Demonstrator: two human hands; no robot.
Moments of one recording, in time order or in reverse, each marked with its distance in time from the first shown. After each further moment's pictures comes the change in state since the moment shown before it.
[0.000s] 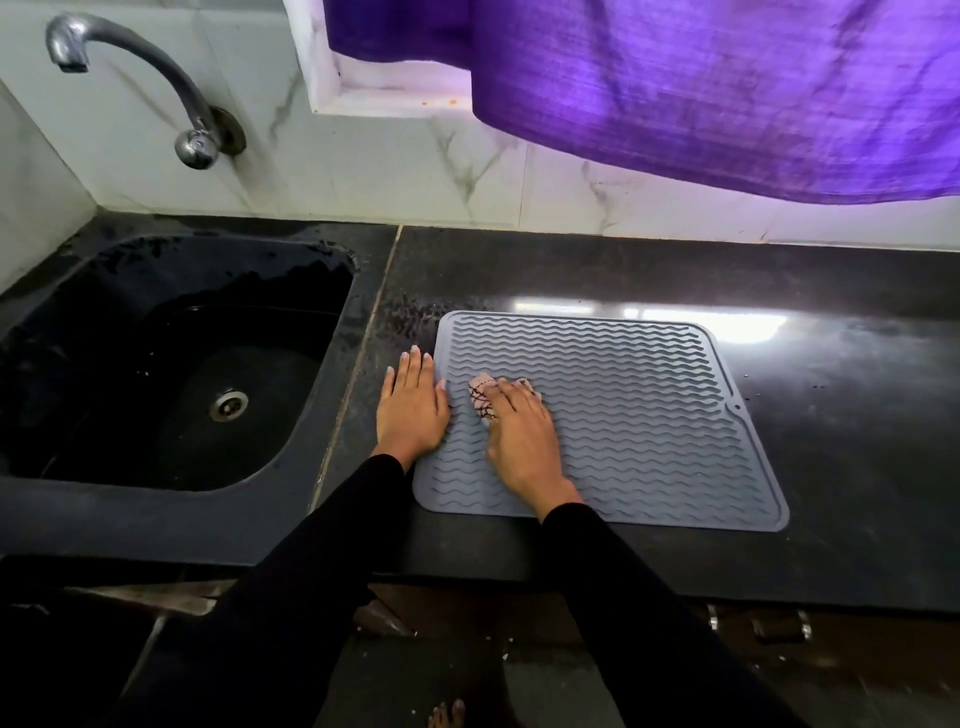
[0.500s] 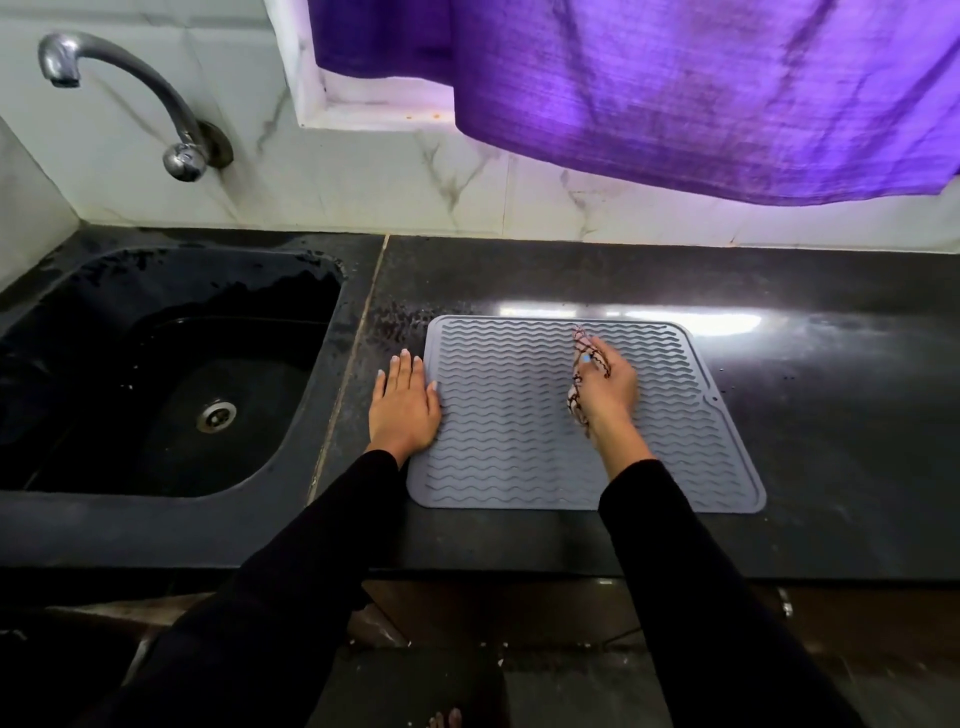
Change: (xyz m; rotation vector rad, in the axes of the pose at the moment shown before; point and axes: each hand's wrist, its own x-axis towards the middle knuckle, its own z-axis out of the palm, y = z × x) left_hand -0.001 -0.001 -0.003 -0.009 -0.049 0.001; right_hand 0.019 0.037 -0.076 0.909 0.410 0.732
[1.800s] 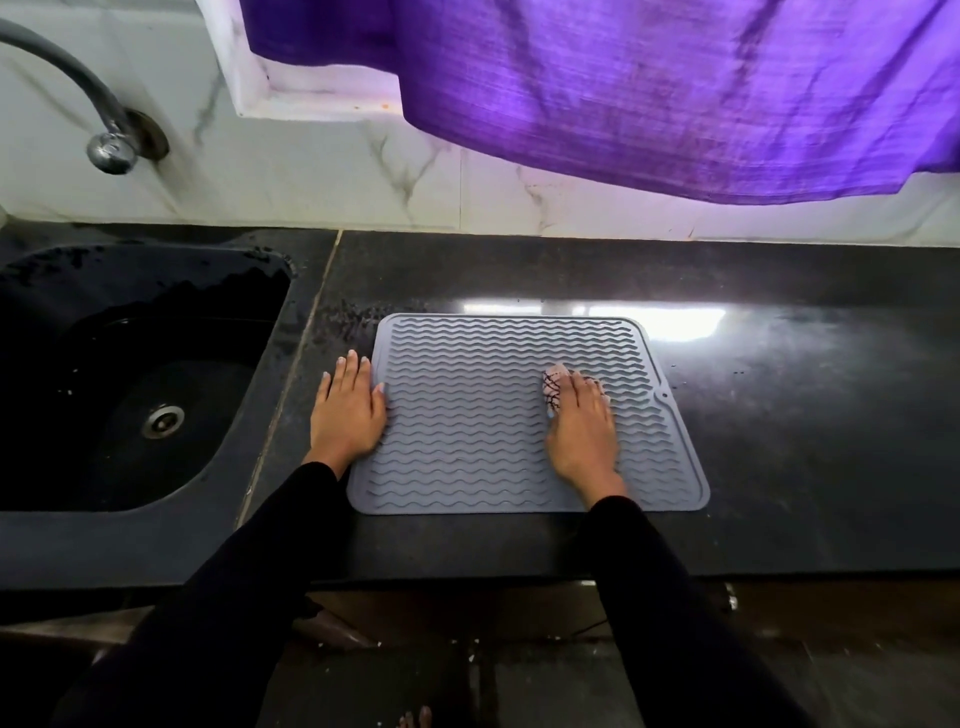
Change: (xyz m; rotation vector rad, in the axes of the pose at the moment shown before) left_hand 0.002 0.000 0.003 0.003 0.063 -0.002; right_hand 0.017 0.059 -0.058 -1.088 -0.169 -0.474
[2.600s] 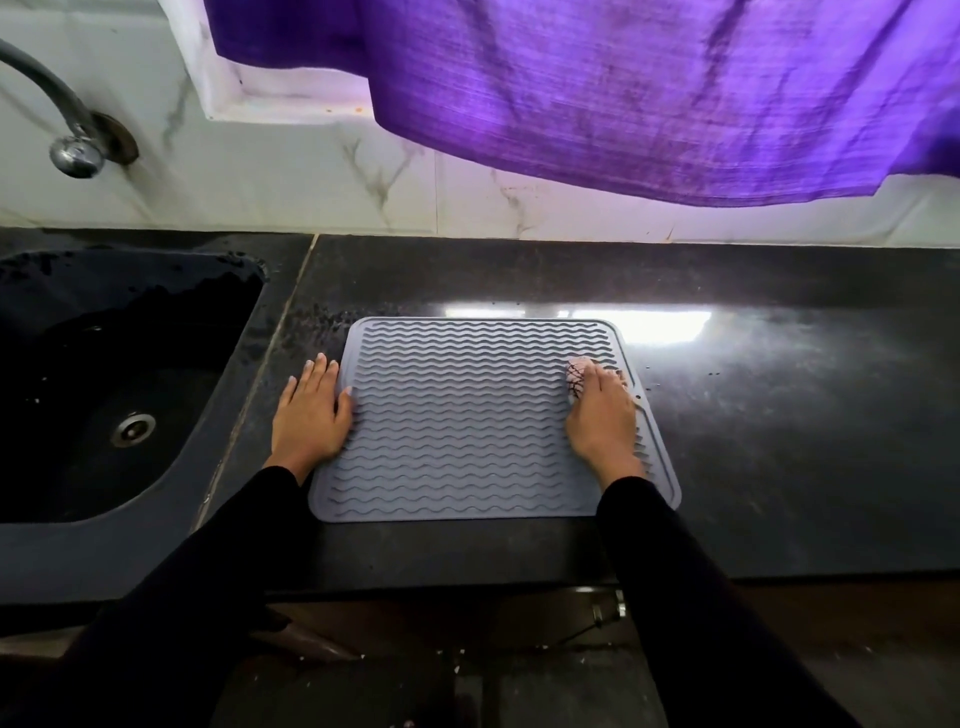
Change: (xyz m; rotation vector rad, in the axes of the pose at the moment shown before) left_hand 0.001 -0.001 0.001 -0.022 0.047 0.005; right_hand 0.028 0.048 -0.025 0.000 0.039 0.070
